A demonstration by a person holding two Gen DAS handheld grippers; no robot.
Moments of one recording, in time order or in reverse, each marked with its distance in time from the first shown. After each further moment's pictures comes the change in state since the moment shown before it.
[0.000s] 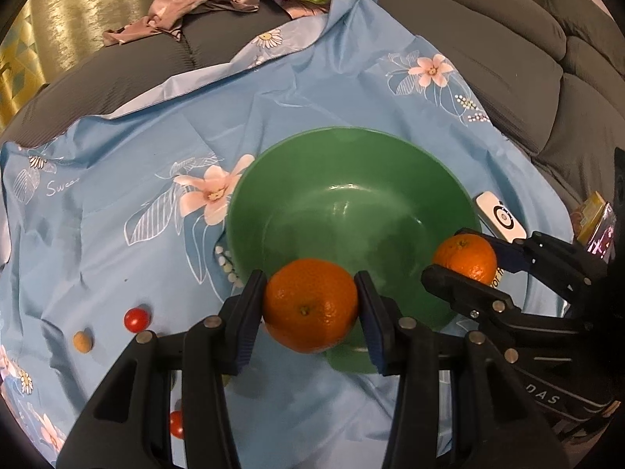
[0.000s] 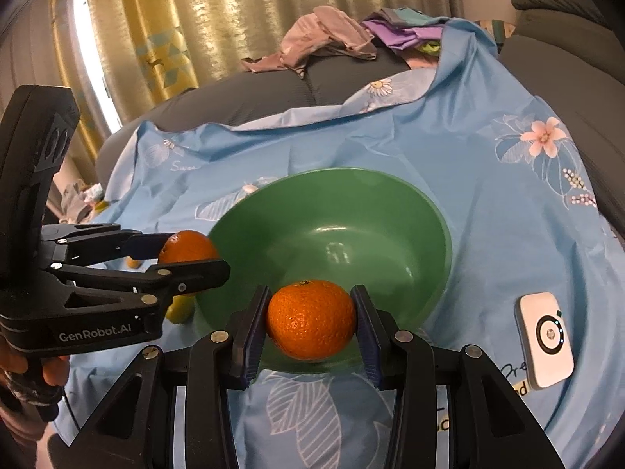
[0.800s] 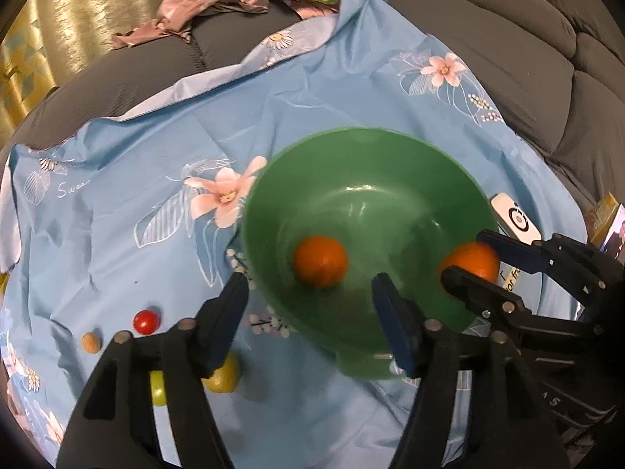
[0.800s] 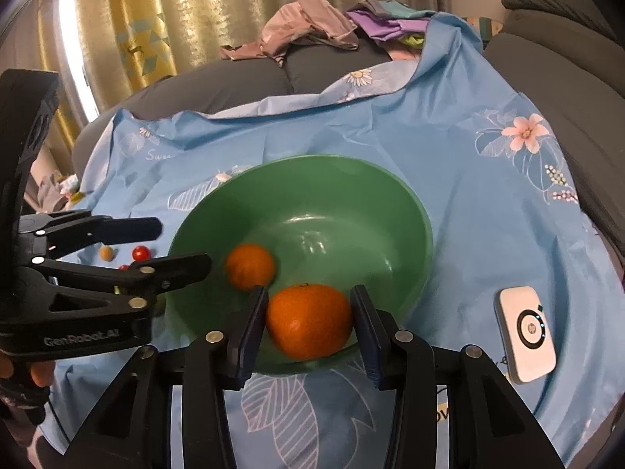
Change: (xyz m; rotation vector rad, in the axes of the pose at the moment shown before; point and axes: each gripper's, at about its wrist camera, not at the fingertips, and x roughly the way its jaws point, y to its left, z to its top) left arm -0.001 0.004 0.000 -0.016 -0.015 0.060; right arm 0.003 -0.001 0.002 -0.005 0.038 -0.098
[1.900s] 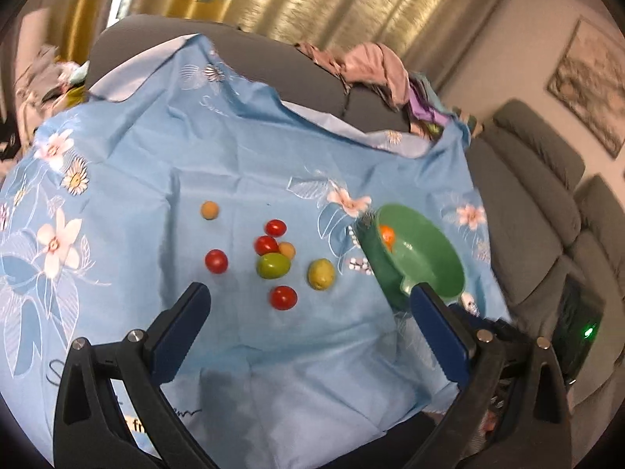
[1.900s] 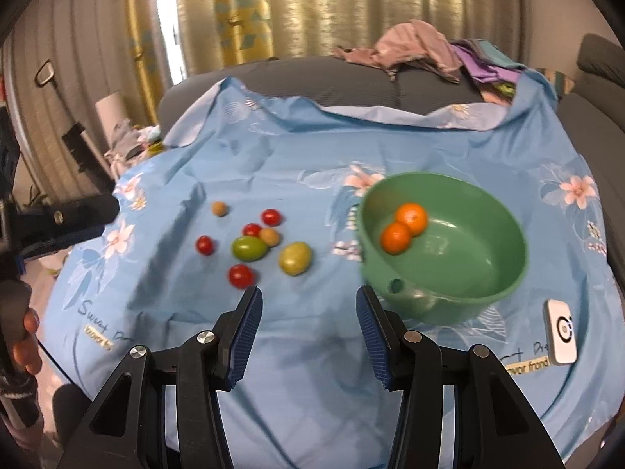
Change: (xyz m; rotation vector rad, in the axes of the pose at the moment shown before) left arm -0.168 0.111 -0.155 -0.621 -0.296 -0.070; right arm -0.063 0.123 -0.033 -0.228 0.006 0.151
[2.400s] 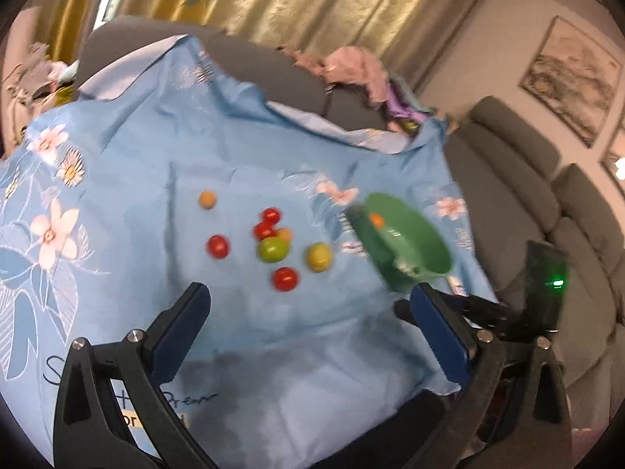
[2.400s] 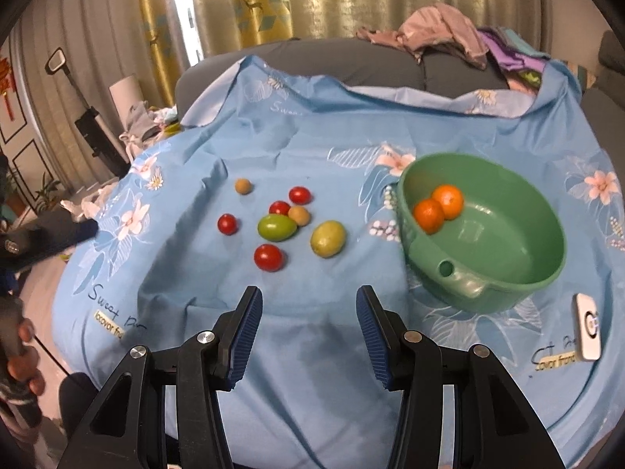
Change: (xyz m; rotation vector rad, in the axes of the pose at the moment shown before) left arm -0.007 0.028 -0.024 0.056 -0.003 -0.067; right arm 0.023 0.016 -0.010 -0.011 0.065 0.067
